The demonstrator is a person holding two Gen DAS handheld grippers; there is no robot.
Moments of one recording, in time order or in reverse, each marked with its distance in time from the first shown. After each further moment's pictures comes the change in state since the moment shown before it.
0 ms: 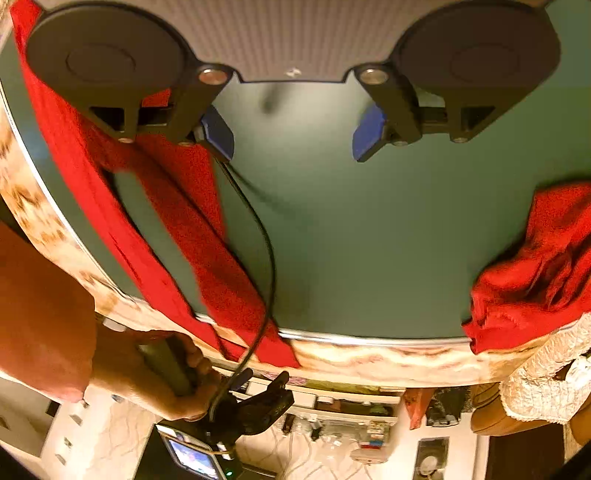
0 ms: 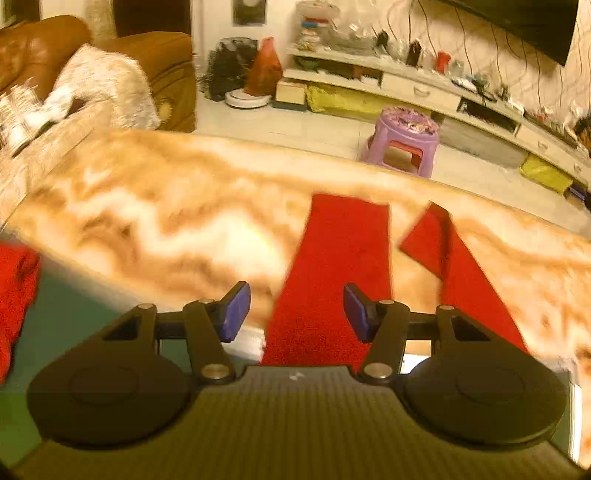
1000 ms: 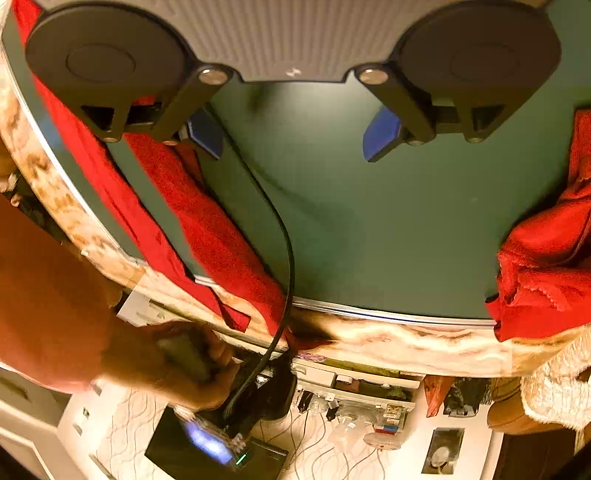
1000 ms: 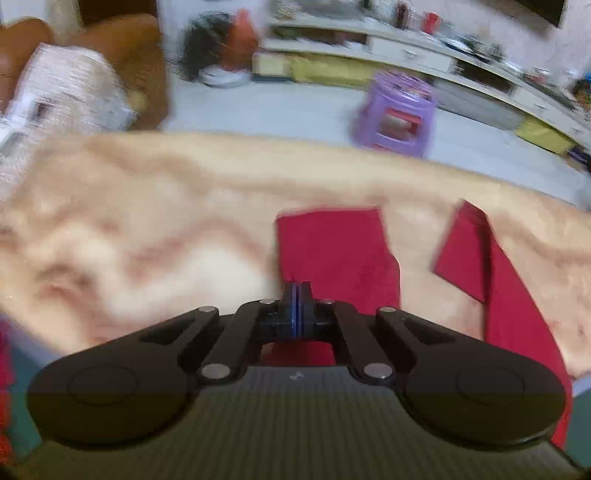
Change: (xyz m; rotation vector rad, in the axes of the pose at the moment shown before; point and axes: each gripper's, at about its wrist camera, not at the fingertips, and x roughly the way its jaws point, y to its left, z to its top) left arm 0.034 0.037 0.016 -0.036 -0.086 -0.133; right arm 0.050 0.011 0.036 0.087 0.069 0.042
